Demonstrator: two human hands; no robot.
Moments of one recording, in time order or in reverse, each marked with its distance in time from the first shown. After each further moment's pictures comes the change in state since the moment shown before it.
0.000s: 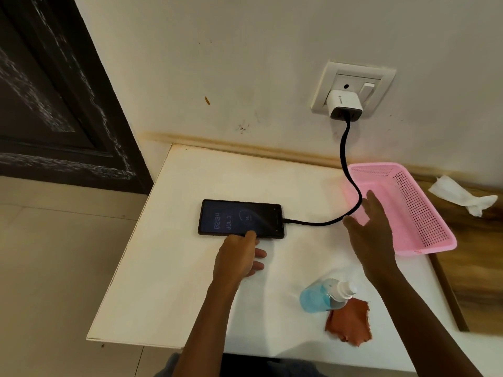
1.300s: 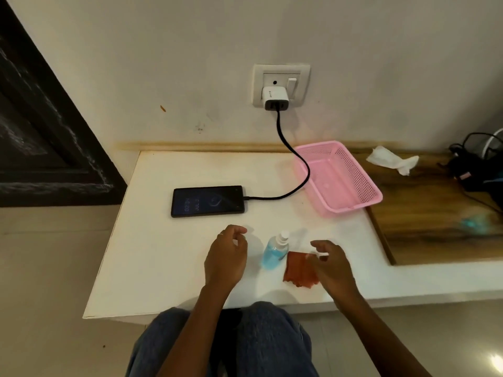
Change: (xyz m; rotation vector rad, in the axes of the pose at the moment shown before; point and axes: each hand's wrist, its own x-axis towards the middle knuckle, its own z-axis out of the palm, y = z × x) left_hand -0.056 -0.038 0.041 0.565 0.187 0.487; right_hand -0.101 0.061 -0.047 -0.174 -0.147 0.259
